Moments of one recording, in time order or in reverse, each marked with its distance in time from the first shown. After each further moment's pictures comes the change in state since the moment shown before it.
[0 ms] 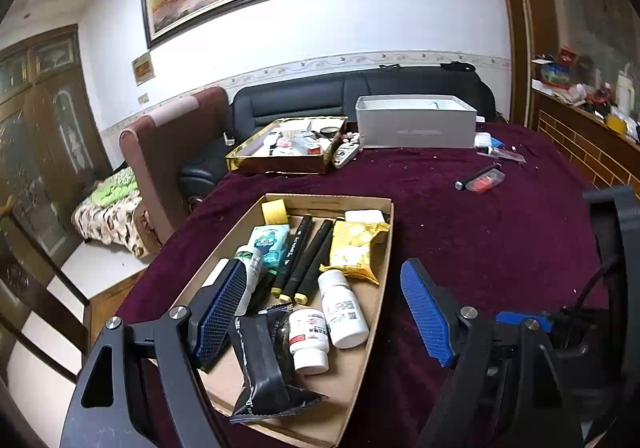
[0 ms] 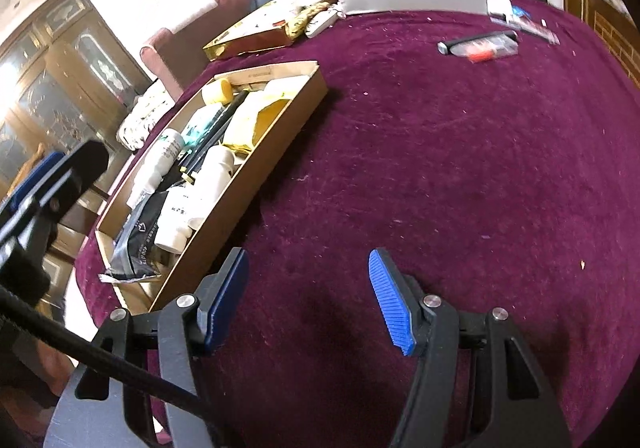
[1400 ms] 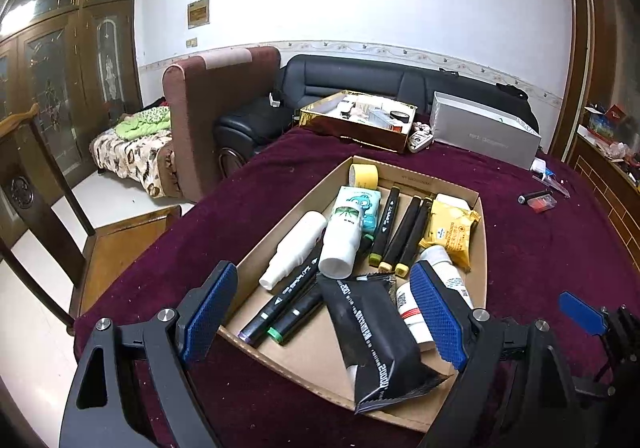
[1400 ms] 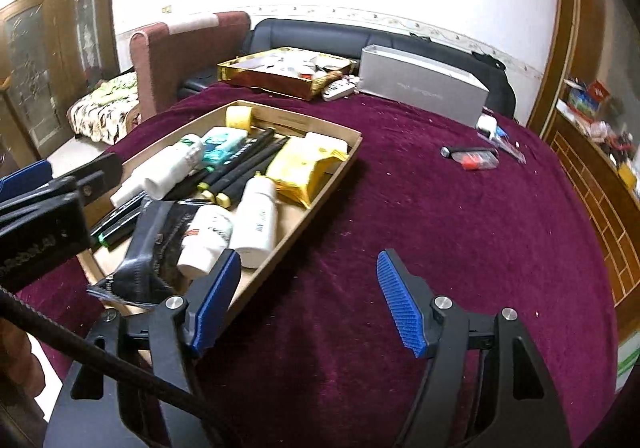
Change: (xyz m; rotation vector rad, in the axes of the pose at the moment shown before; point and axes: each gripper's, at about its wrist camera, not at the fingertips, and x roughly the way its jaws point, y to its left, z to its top) left arm 0.031 0.110 -0.042 -0.233 0.068 0.037; right arm 0.003 0.114 -0.017 -0.264 -0.221 -0.335
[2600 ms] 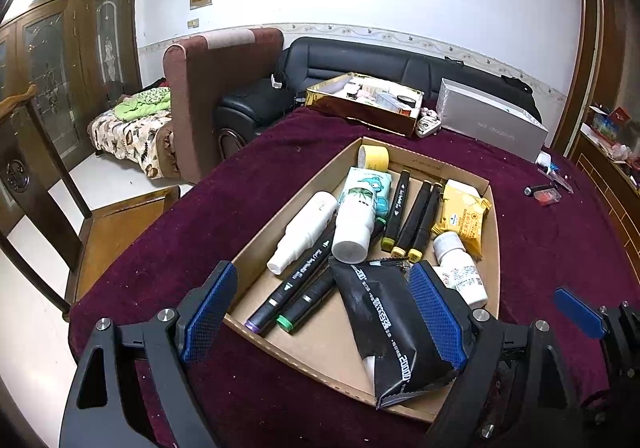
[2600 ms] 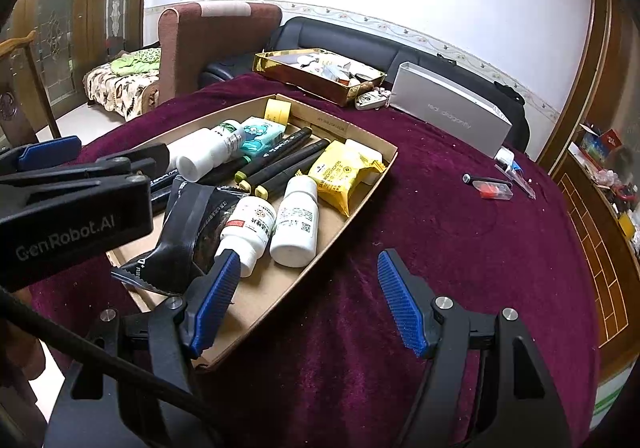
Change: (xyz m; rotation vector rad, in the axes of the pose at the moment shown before) left arm 0.013 0.013 -0.003 -0.020 0.067 -0.013; right arm 0.001 0.034 -0.002 -0.136 -0.004 -0.002
